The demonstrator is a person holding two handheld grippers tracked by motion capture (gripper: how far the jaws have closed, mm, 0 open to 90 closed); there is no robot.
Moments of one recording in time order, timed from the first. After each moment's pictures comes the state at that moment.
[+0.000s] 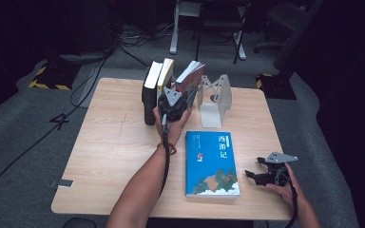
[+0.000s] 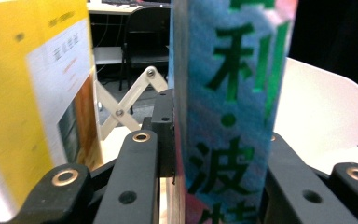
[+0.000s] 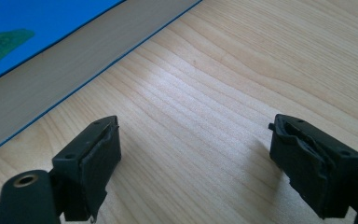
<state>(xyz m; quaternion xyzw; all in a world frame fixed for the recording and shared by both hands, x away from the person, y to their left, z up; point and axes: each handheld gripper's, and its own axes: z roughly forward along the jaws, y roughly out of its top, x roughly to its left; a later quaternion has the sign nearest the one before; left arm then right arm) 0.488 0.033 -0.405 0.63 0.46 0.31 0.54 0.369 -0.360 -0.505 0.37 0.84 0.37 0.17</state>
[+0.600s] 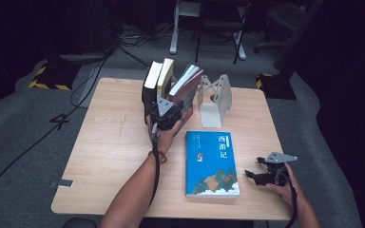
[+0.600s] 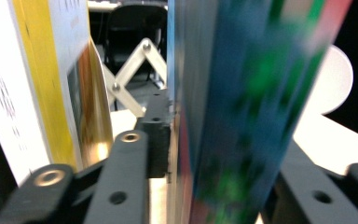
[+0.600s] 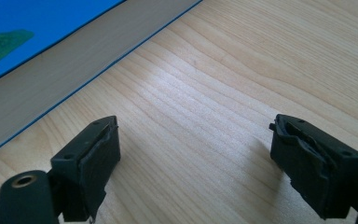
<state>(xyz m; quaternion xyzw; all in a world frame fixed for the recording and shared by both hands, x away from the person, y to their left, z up) 0.474 0.054 -0.436 0.64 0.44 0.27 0.57 0.369 -0.360 -0.505 0.37 0.84 0.37 0.17</state>
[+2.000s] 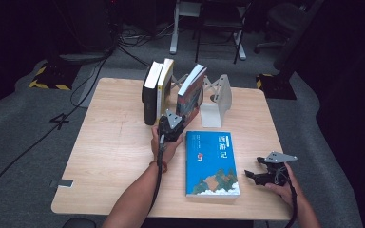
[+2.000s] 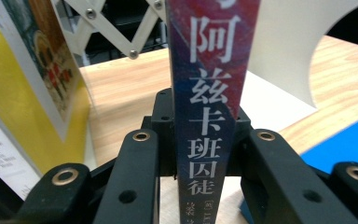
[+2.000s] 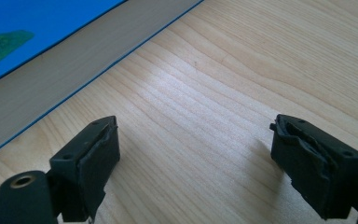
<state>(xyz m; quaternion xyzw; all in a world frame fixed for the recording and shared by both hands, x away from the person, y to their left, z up) 0.462 0.031 -0.477 0.70 0.43 0.30 0.49 0.370 -0.359 -0.505 0.37 0.84 0.37 0.17</state>
